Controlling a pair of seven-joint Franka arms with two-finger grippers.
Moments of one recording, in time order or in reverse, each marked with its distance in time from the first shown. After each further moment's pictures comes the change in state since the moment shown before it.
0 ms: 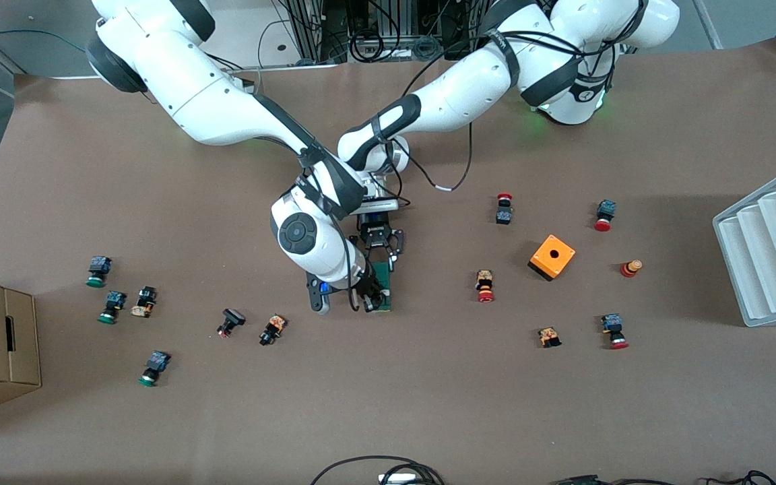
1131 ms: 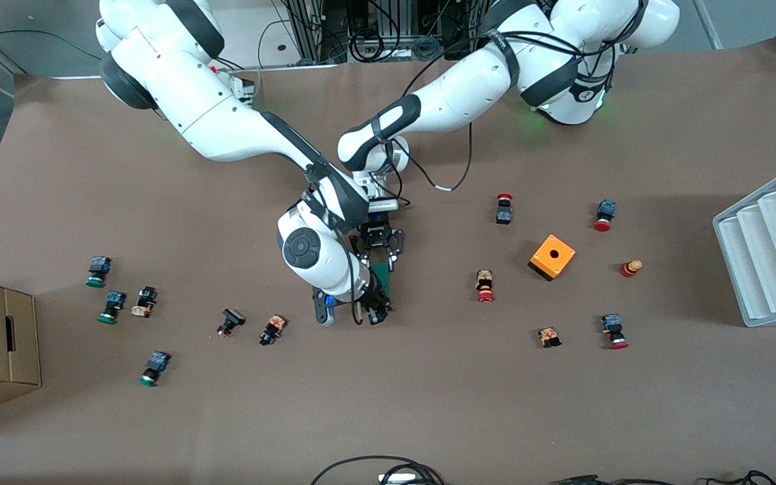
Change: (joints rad) left arm 0.000 0.001 -0.001 0.000 0.000 0.000 0.000; right arm 0.005 0.098 -0.003 0.110 0.000 0.020 0.003
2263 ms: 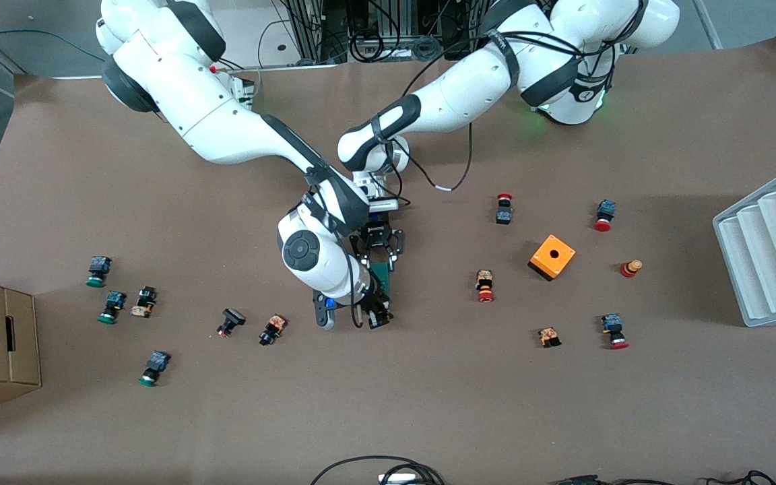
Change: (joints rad) left arm 0.000 0.000 0.000 0.000 -0.002 0.000 0.000; right arm -0.003 -0.002 -0.001 0.034 0.005 -0.002 -0.006
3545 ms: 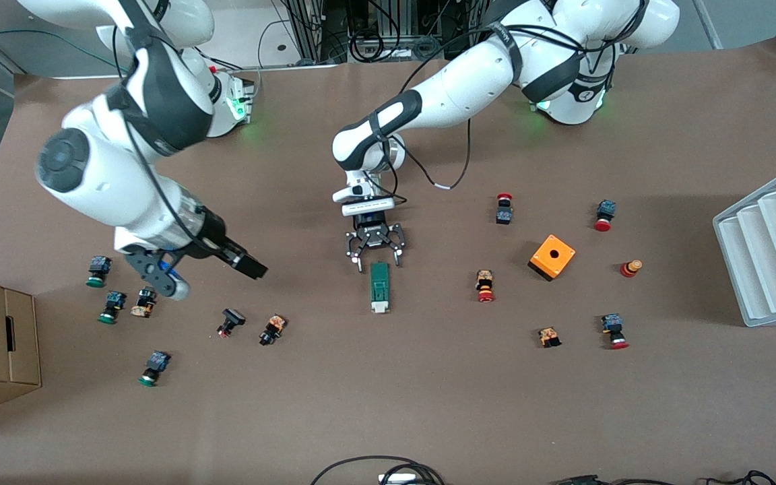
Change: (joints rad) left arm 0.000 -0.050 -0.010 0.032 -0.108 0.001 0.112; right arm -0.328 -0.672 -0.033 -0.245 0.060 -0.662 -1.021
